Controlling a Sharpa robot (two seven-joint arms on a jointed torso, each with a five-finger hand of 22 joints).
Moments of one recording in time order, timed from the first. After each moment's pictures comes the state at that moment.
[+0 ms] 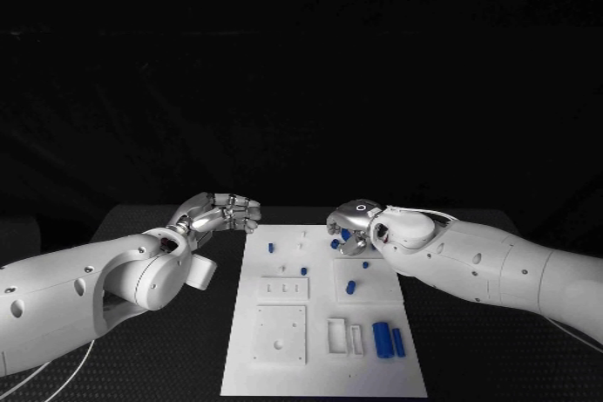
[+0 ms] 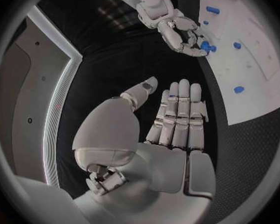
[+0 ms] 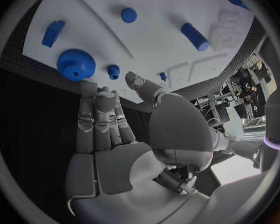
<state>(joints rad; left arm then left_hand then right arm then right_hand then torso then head) 1.31 -0.87 -0.15 1.53 -0.15 -0.32 0.30 1.15 -0.10 0.53 -0.23 0.11 0.82 0.18 0.34 0.47 1.15 0.12 0.16 0.10 1.00 0.08 0.42 0.58 0.04 0.85 -0.01 0.30 1.31 1.27 -0.52 -0.16 1.06 -1.76 -0.24 -0.03 1.12 -0.23 0.74 -0.25 0.06 0.84 0.16 0.33 0.37 1.08 0.12 0.07 0.07 1.34 0.01 1.08 0.79 0.22 1.27 0.00 0.59 1.31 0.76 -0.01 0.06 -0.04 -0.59</state>
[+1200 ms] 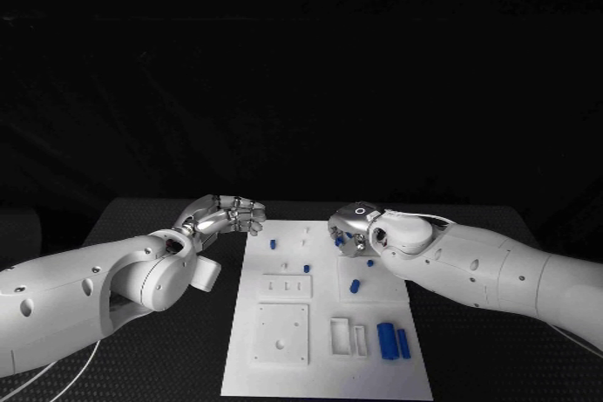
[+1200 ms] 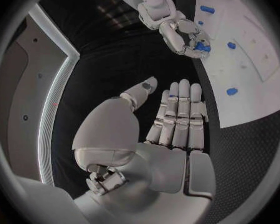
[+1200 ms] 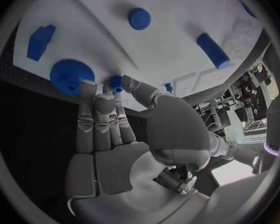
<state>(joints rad) 1.31 -0.86 -0.15 1.52 -0.15 -0.31 0.30 1.14 -0.10 0.53 -0.23 0.11 0.82 0.18 0.34 0.47 1.15 0.12 0.15 0.10 0.99 0.08 0.42 0.59 0.04 0.85 -0.01 0.31 1.31 1.27 -0.50 -0.15 1.05 -1.81 -0.24 -0.05 1.14 -0.17 0.79 -0.26 0.05 0.92 0.14 0.38 0.40 1.21 0.09 0.10 0.09 1.32 -0.01 1.12 0.76 0.22 1.26 0.00 0.65 1.31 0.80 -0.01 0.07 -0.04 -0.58</state>
